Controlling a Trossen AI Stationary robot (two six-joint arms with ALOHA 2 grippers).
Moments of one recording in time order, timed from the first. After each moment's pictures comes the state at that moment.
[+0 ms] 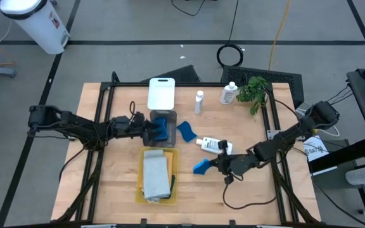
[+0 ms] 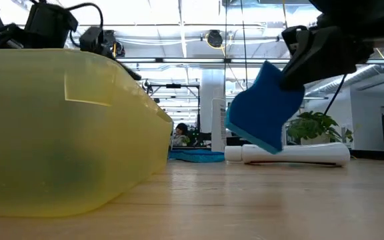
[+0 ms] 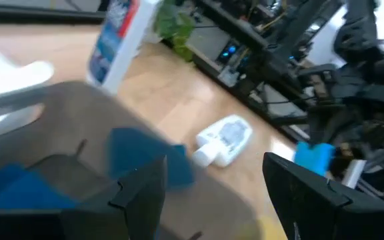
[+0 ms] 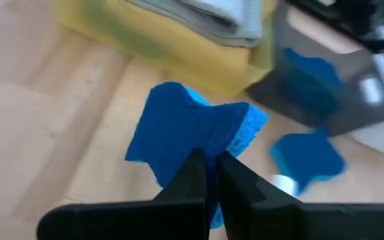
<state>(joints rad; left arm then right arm) 0.10 1.24 0.19 0.90 -0.04 -0.60 0.51 1.37 0.66 0.04 0.47 -0.07</state>
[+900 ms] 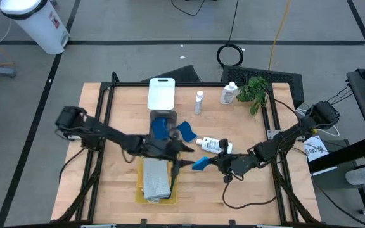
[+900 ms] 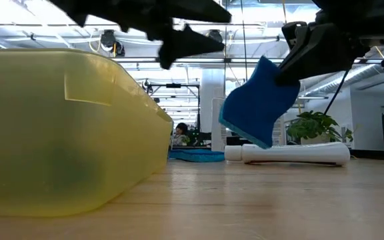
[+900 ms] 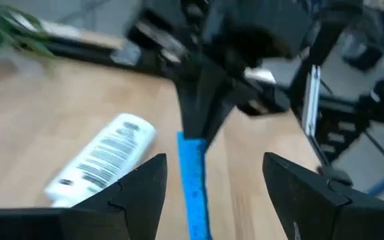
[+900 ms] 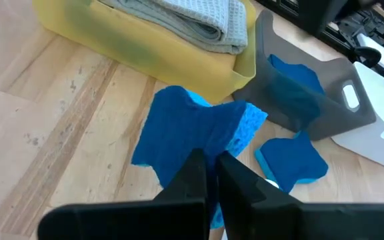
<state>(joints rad) -0.24 1.68 0.92 0.49 -0.15 -0.29 0.52 1.37 0.66 0.06 0.53 -0.10</state>
